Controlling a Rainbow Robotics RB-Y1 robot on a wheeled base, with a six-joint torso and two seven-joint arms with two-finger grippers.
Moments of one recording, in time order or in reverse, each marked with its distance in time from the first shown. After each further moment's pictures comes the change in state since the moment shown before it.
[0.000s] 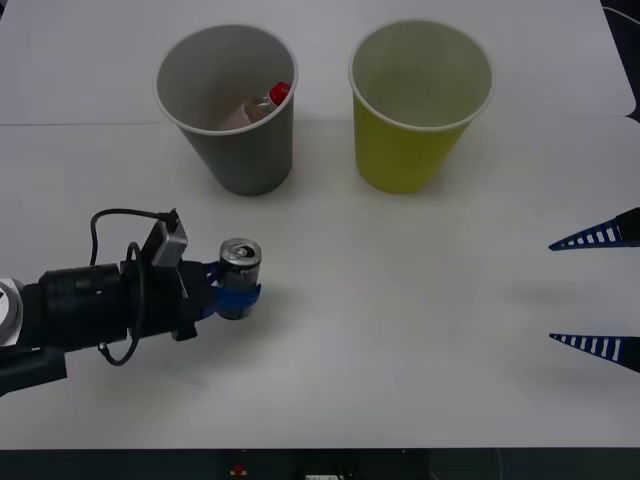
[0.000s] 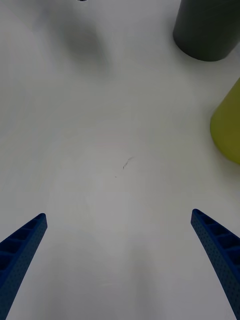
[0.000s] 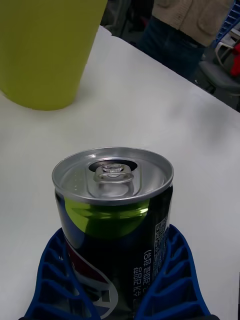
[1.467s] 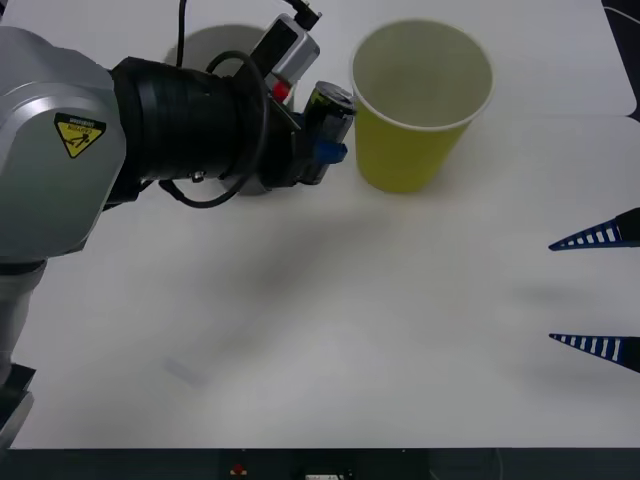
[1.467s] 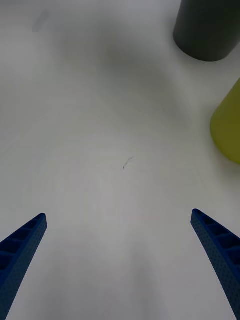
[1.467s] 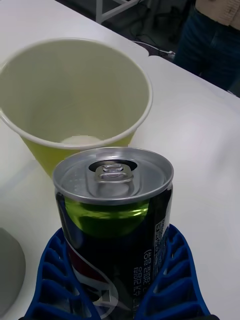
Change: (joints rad) right arm 0.000 0.000 0.000 0.000 0.000 0.000 0.000; left arm -0.645 -0.333 0.028 -0.164 -0.855 -0.542 0.876
